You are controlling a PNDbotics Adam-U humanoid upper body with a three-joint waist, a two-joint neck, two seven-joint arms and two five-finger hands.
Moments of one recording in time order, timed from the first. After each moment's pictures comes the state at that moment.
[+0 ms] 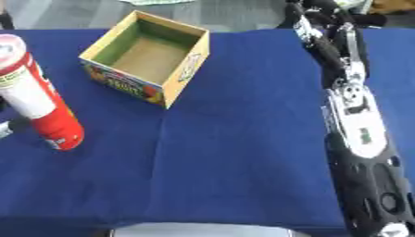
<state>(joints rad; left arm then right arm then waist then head) -0.36 0.41 0.12 -1.39 -0.10 -0.16 -0.47 -0.49 -0.22 -0.09 -1.60 -0.12 0.07 -0.18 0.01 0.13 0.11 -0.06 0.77</state>
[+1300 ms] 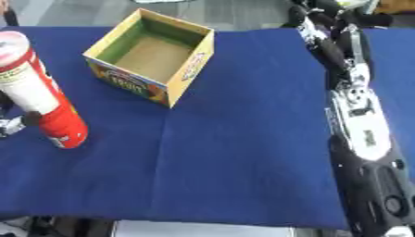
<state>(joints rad) -0.38 0.39 0.10 -1.37 -0.12 -0.13 -0.40 -0.49 -0.22 -0.09 -1.60 -0.13 0.07 -0.17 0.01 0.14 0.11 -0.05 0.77</state>
